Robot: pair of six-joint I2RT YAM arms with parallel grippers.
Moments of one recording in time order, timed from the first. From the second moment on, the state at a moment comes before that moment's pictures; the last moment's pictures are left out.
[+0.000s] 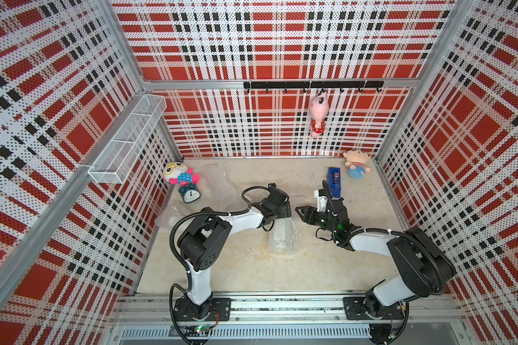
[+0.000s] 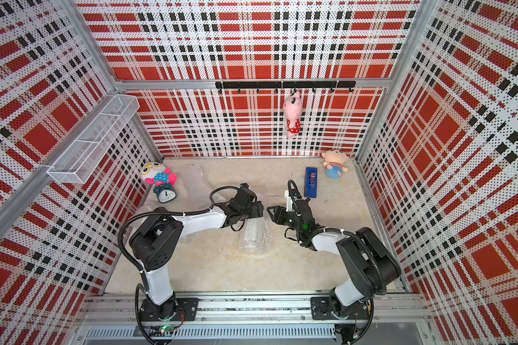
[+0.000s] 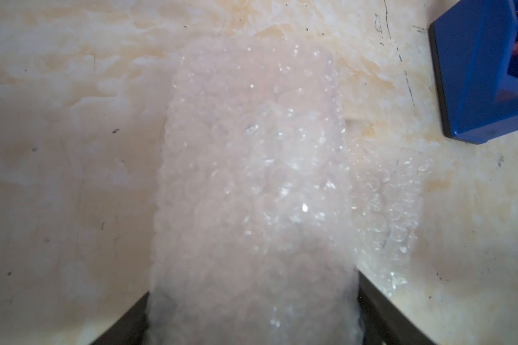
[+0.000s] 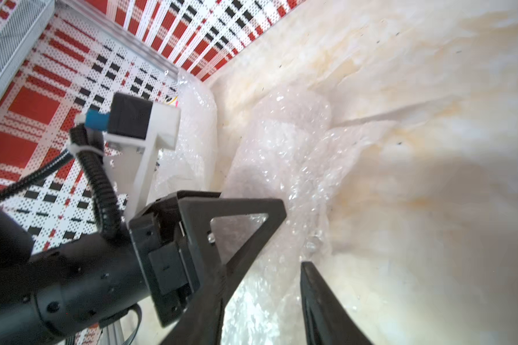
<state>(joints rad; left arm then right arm) -0.70 1.89 1.15 -0.10 -0.17 -0.67 0.46 1.54 0.57 0.58 -0.27 0.74</state>
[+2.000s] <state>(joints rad) -0.64 1.77 1.00 0.08 0.00 -0.71 0.50 1.83 0.75 0.68 -0.45 0.69</state>
